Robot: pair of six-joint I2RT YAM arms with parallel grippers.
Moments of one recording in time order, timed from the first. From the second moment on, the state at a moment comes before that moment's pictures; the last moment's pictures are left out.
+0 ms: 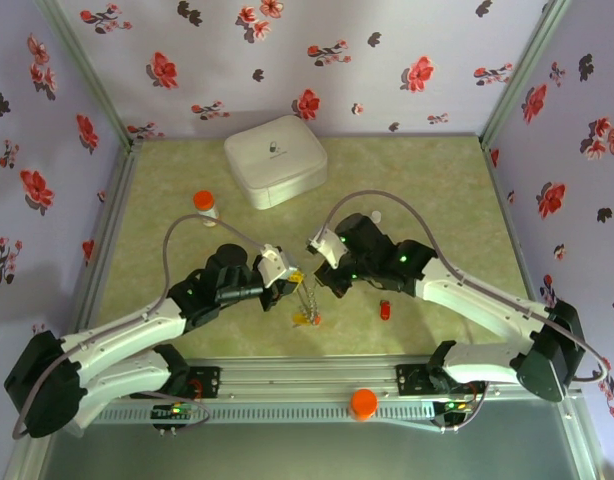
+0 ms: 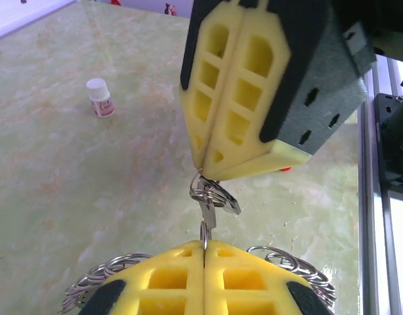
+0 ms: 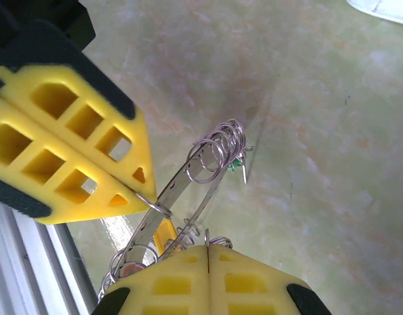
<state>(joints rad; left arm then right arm) -0.87 1.02 0.52 0.09 0.34 0.11 0.90 1.22 0.99 -0.61 -0.21 -0.05</state>
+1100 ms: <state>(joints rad) -0.90 1.03 0.52 0.10 0.32 0.19 0.87 1.27 1.02 -0.63 -0.35 -0.08</state>
